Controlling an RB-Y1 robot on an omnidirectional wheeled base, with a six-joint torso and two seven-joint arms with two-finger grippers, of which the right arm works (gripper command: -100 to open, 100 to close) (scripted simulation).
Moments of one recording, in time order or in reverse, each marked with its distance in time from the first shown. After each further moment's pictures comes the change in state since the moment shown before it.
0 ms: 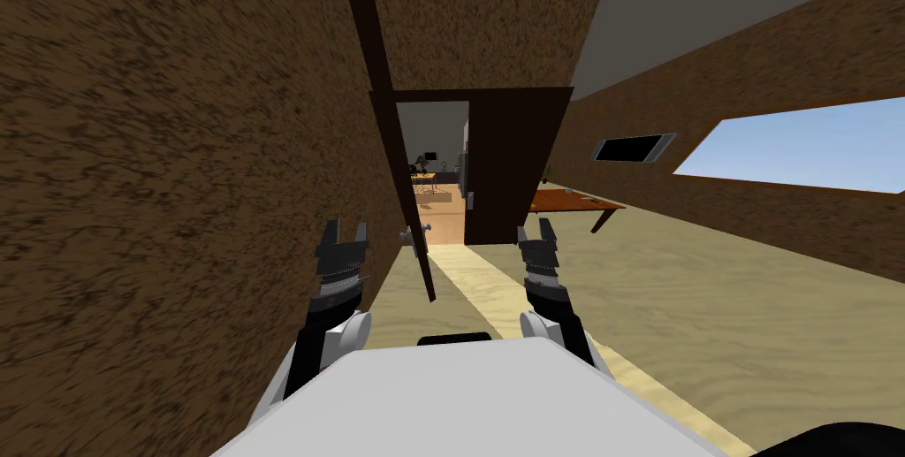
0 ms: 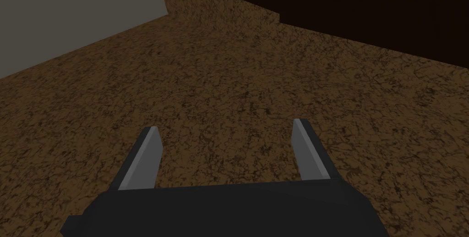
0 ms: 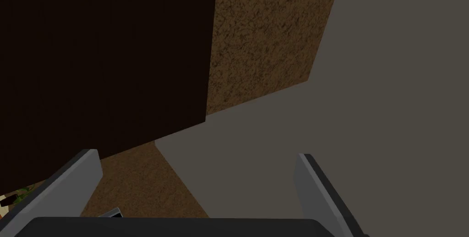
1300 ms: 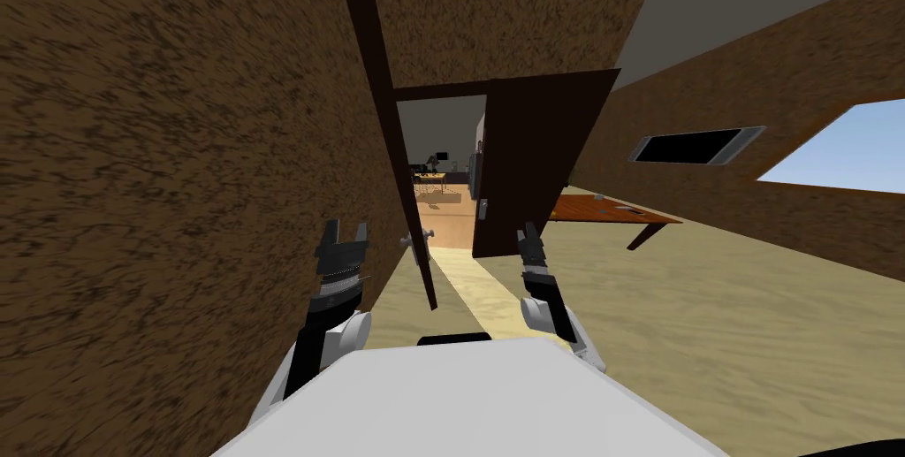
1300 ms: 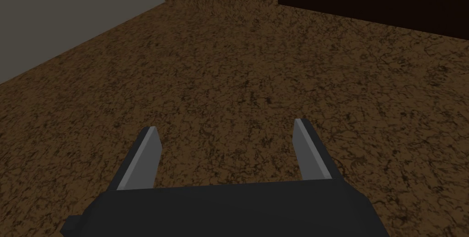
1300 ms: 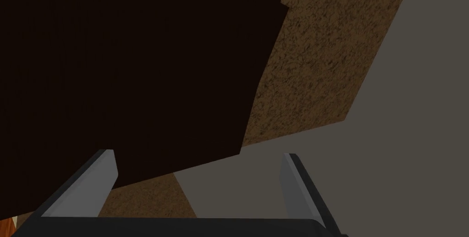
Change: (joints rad) arm -0.201 -0.059 -0.154 0.300 0.019 0.012 0.026
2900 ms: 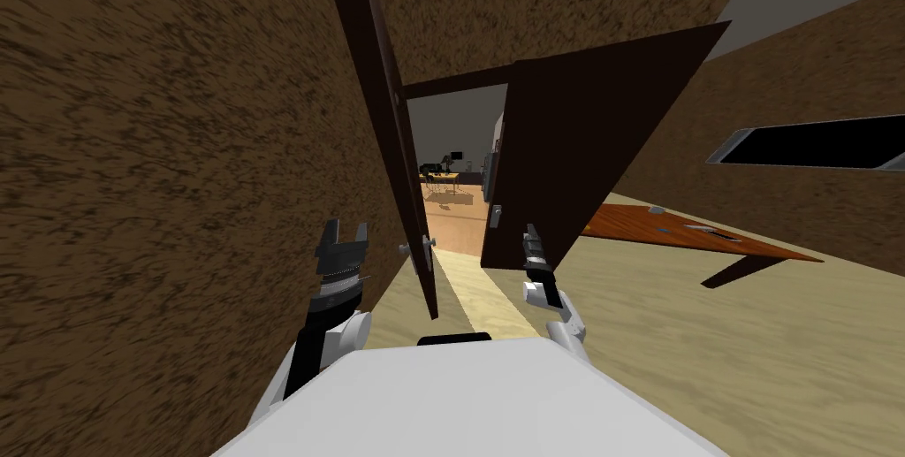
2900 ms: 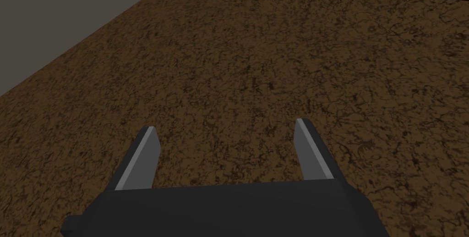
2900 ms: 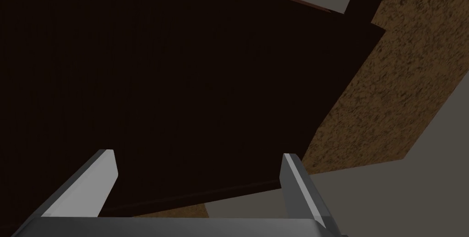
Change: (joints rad) arm -0.276 -0.048 -0.217 0.416 0.024 0.017 0.033
